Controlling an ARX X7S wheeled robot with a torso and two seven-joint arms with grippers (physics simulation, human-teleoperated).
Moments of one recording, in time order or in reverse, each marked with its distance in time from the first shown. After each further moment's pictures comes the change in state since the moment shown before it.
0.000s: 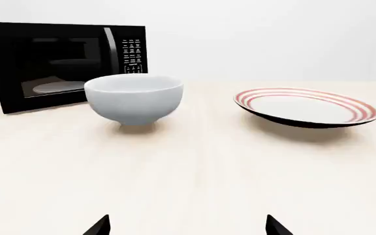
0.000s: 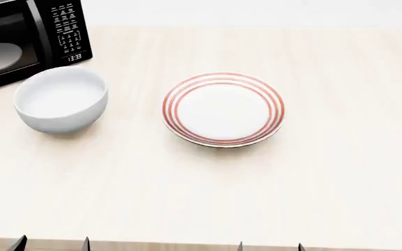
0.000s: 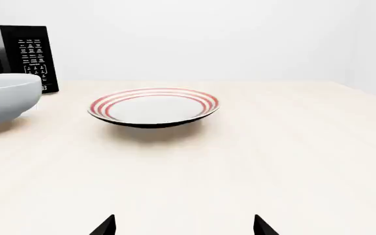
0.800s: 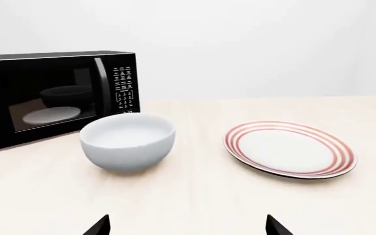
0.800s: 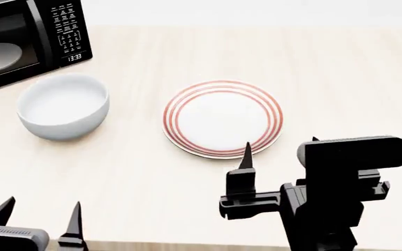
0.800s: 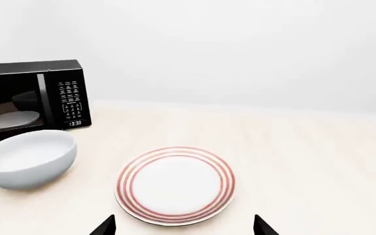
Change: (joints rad) left arm -0.080 -0.118 0.054 0.373 -0.123 -0.433 -0.048; right arm 0.478 0.150 0.057 -0.601 0.201 1.112 -0.077
